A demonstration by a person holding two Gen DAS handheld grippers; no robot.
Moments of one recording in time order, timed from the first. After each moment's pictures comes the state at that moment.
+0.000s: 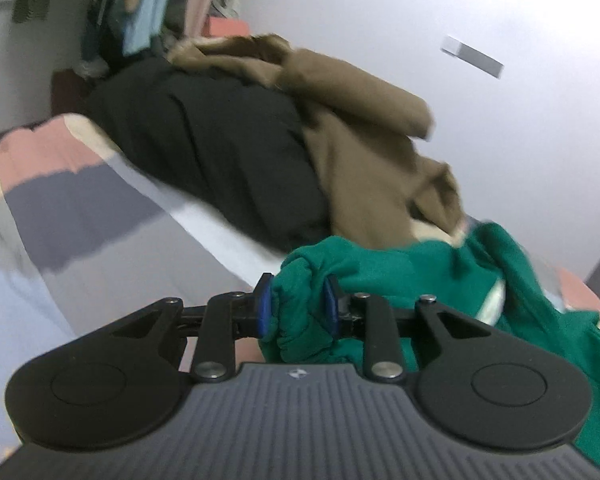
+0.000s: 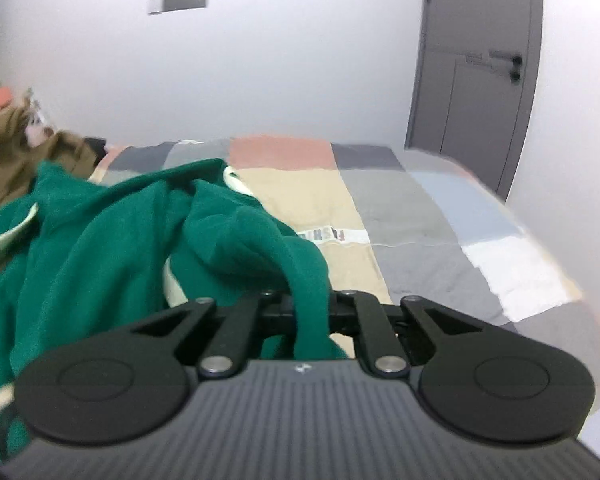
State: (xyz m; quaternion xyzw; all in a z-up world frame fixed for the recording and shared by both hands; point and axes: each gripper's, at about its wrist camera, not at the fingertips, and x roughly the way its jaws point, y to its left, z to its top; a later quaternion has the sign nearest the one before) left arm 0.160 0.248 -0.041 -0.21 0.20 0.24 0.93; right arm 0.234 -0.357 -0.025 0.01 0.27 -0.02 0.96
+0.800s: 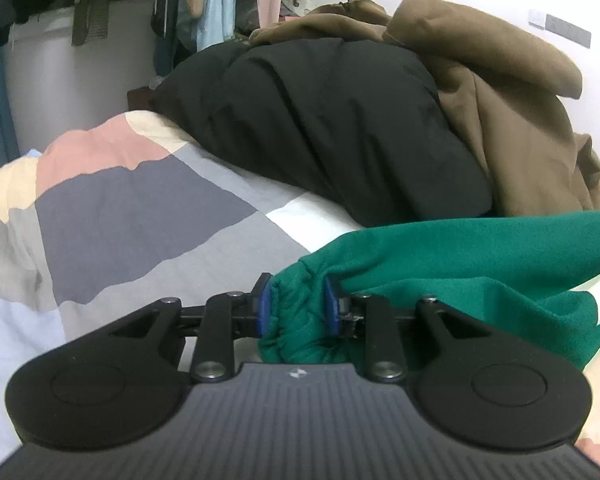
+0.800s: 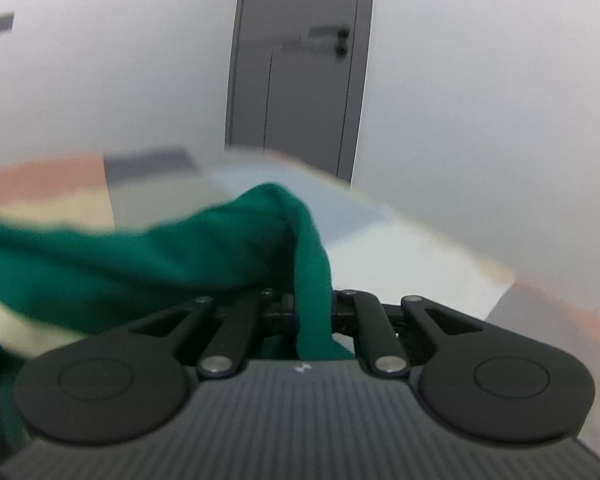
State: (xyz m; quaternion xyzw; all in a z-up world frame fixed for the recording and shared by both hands) left arm 0.233 0.313 -0.119 -0.15 0.23 0.37 0.89; right arm 0.369 -0.469 -0.137 0.03 0.21 -0.30 0.93
